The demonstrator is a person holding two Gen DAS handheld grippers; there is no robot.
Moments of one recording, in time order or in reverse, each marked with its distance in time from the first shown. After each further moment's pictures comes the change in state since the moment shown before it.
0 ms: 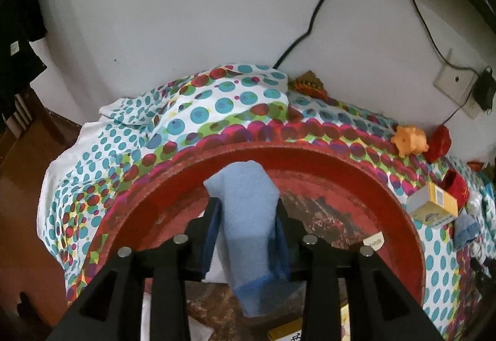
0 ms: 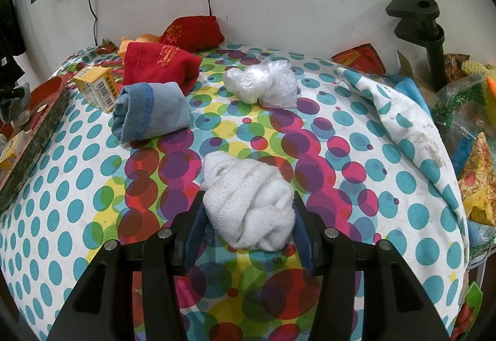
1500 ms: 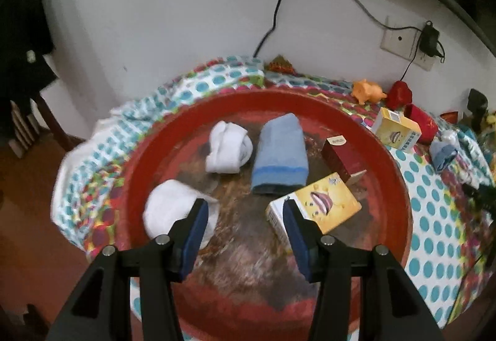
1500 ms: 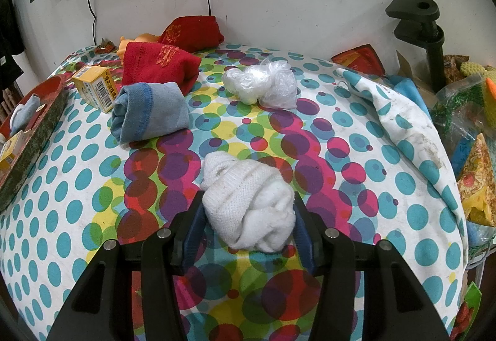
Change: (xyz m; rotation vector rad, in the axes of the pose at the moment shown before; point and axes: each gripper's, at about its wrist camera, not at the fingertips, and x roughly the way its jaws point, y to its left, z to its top) left arm -0.096 -0.005 -0.122 0.105 -0.118 -0.002; right arm 0.002 0.001 0.000 -0.002 -0.001 -0.004
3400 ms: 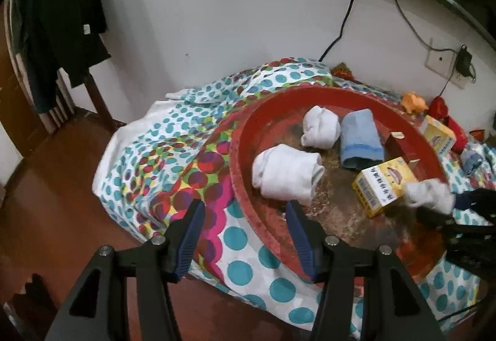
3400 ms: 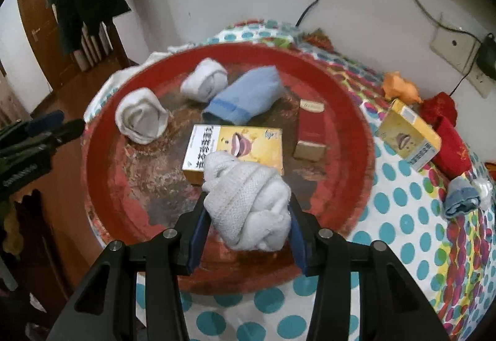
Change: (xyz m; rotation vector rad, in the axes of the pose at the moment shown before) left arm -0.033 0.091 -0.043 -0.131 -0.004 0.117; right arm -0.042 0.338 0.019 -0.339 0.066 0.266
